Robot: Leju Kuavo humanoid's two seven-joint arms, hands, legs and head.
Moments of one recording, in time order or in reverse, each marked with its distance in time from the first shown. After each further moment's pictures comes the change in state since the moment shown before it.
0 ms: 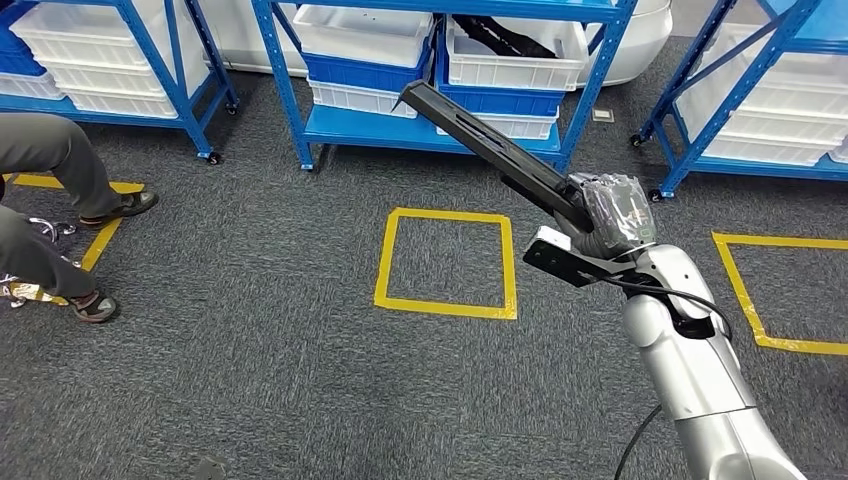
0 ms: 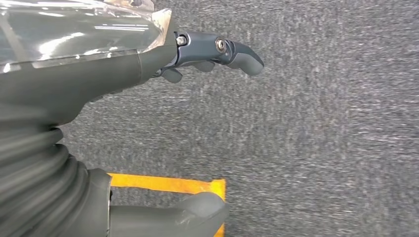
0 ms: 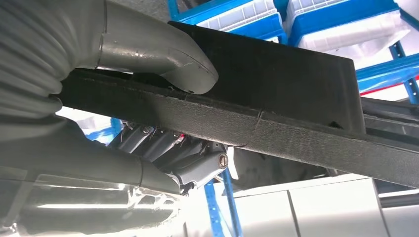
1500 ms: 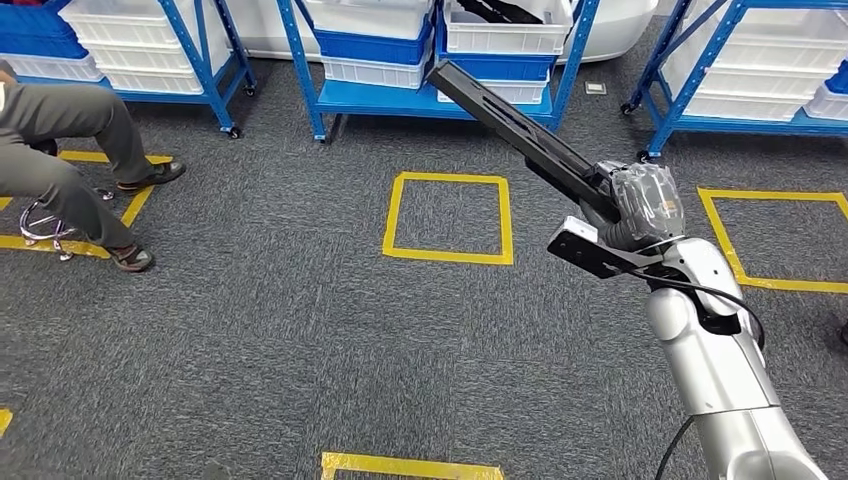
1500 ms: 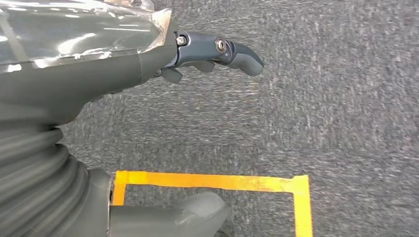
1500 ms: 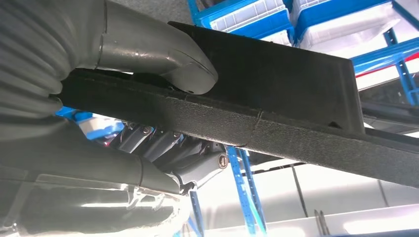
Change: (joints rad) left arm 0.003 0.002 0.002 0.000 -0.026 -0.012 -0.018; right arm 0.000 -0.038 -0.048 -0.011 0.001 -0.030 -0.036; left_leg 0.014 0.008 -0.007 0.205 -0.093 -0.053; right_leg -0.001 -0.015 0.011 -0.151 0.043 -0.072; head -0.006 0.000
